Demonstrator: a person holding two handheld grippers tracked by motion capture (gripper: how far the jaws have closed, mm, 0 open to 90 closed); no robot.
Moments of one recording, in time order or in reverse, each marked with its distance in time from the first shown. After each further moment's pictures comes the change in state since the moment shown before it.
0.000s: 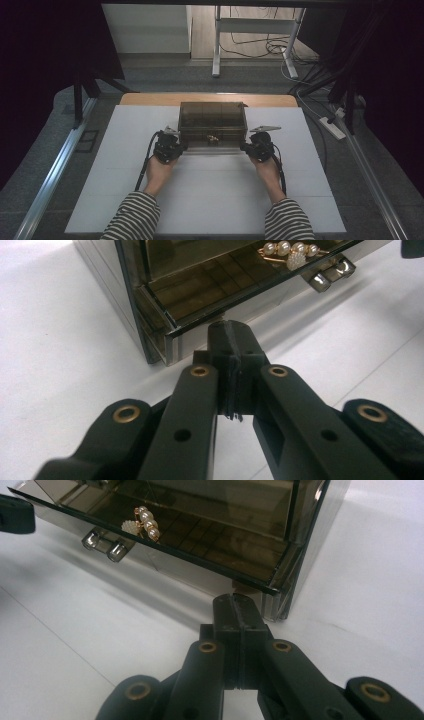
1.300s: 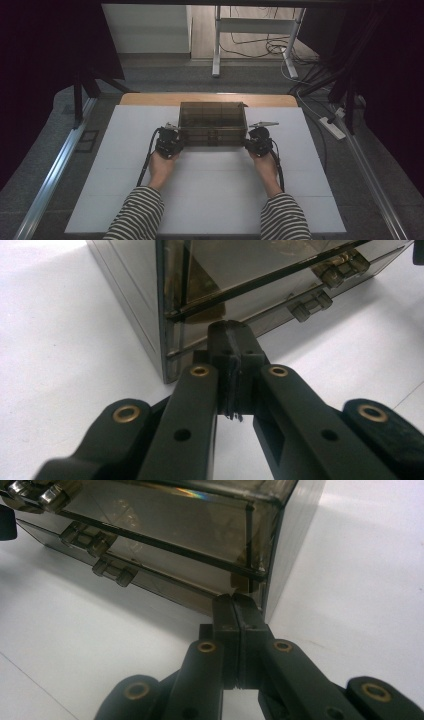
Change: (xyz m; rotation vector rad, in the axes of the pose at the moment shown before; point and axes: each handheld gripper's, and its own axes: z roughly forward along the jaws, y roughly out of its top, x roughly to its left) left arm 0.011 0.008 0.015 -0.006 0.006 -0.043; right arm -0.009 0.010 0.013 0.017 -0.062 0.025
